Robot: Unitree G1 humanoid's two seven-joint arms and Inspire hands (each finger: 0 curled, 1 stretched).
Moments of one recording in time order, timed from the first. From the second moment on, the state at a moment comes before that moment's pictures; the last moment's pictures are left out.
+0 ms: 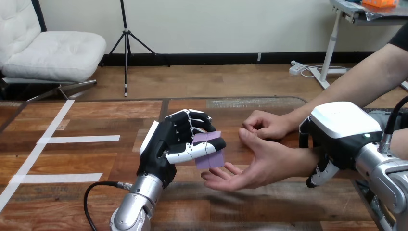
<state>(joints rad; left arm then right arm) -0.44 -0.02 0.12 1.05 -0.10 -0.69 -0.38 -0.16 -0.71 0.21 -0.14 -0.91 0.13 0.40</state>
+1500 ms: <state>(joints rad) -0.44 -0.05 0.09 1.05 -0.11 -0.63 -0.43 -0.21 -0.71 0.21 -0.16 -0.90 0.06 0.42</state>
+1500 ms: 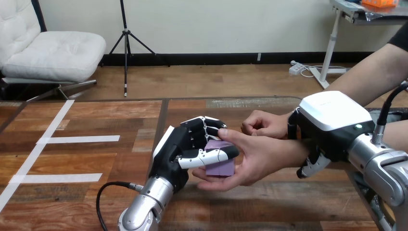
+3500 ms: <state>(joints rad) -0.44 -0.06 0.02 1.03 -0.07 -0.64 -0.40 -0.23 -0.71 0.21 -0.15 -0.95 0.01 0.41</state>
